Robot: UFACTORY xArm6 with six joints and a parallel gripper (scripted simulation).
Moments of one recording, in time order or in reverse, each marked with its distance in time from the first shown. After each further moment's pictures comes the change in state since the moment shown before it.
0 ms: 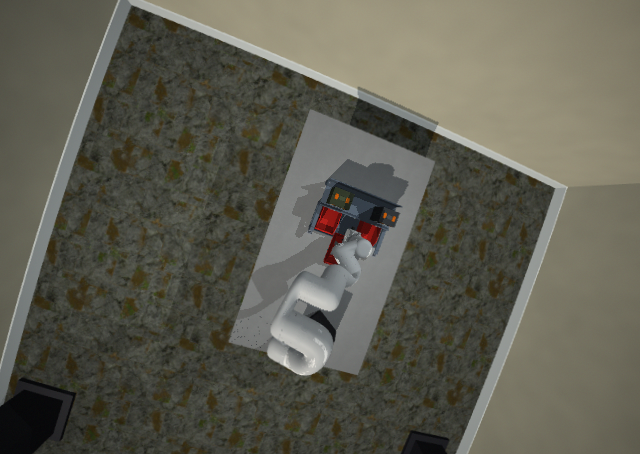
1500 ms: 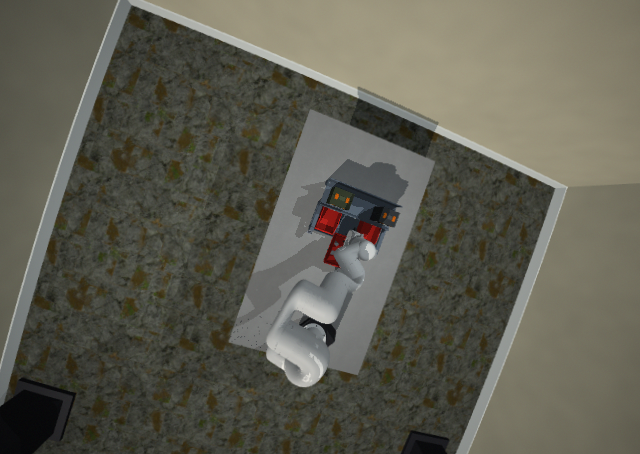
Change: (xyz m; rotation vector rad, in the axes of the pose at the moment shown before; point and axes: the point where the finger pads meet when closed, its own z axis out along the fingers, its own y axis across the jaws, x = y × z) arm 0.000 0.002 -0.036 -0.005 -0.001 0.001
